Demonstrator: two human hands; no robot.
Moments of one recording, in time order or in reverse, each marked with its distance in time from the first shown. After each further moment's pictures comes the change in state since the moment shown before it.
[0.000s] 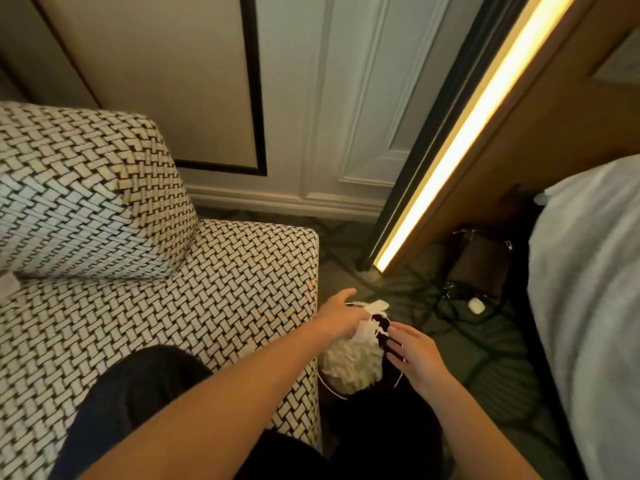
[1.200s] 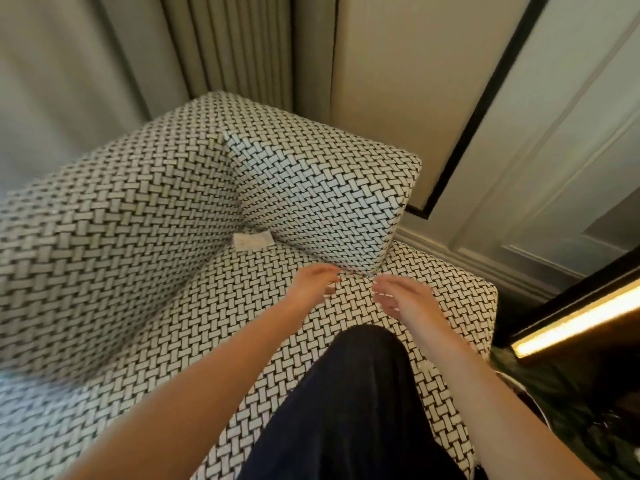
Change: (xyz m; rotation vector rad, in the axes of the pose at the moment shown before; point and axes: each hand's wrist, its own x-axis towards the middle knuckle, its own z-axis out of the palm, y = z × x) left_hand -0.190 -0.095 -0.266 -0.328 0.625 0.166; right_hand -0.150 -0.003 0.279 -0.486 -0.552 -0.441
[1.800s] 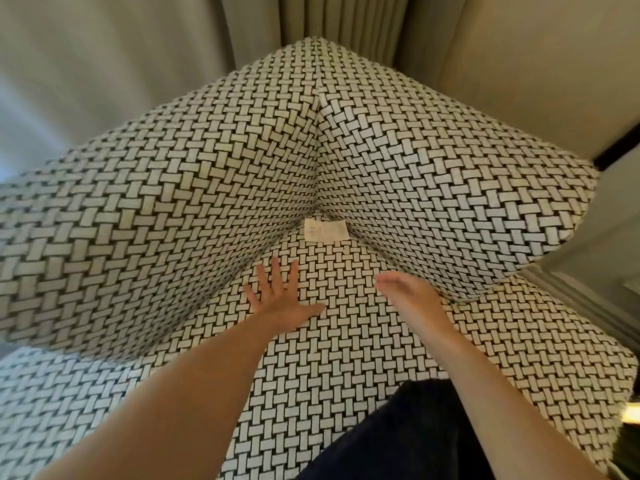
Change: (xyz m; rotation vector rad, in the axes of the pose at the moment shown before) left_hand 0.079 -0.118 -0.137 0.944 0.090 -0.338; right_hand 0.081 -0.003 0.126 -0.512 -0.321 -0.141
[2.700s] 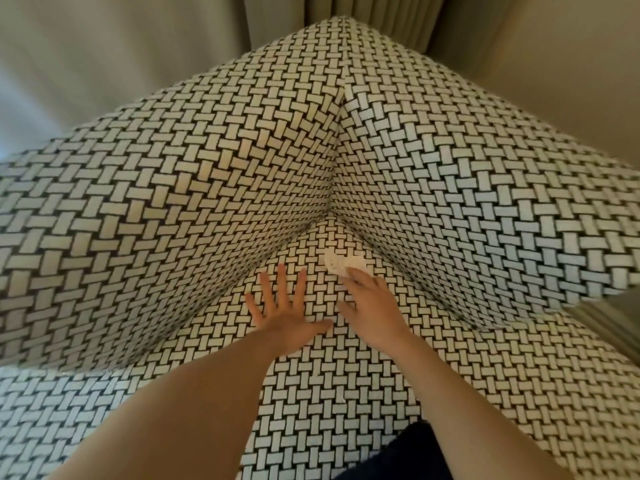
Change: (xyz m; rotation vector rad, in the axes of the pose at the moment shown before) left_hand 0.005 0.001 0.005 0.015 -0.034 -0.028; right_hand 0.071 0.012 0.059 -0.788 -0.148 -0.329
